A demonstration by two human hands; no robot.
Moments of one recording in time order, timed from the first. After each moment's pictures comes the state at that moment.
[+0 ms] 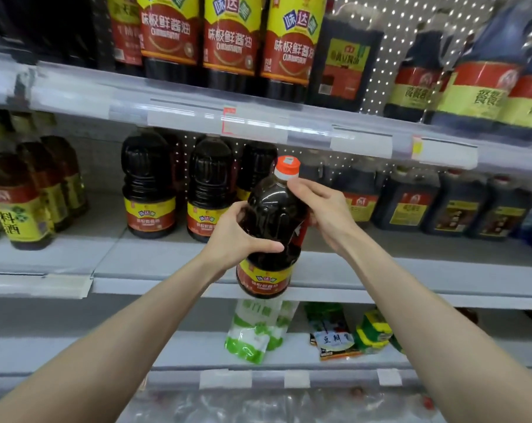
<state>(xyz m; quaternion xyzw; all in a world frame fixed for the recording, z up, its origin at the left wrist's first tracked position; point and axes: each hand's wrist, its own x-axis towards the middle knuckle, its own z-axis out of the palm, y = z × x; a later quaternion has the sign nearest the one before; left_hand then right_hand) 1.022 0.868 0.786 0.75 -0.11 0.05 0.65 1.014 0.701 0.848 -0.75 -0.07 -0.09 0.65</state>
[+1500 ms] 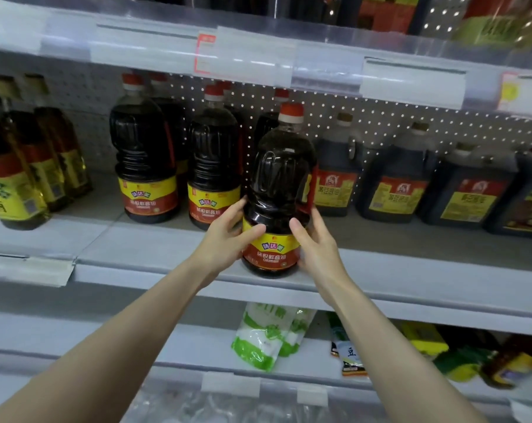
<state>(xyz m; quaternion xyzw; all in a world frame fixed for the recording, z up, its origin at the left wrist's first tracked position) 1.074 0.855 0.716 0.70 -0.07 0.03 0.71 1.084 0.686 0.706 -0.70 -0.06 -0.02 0.72</state>
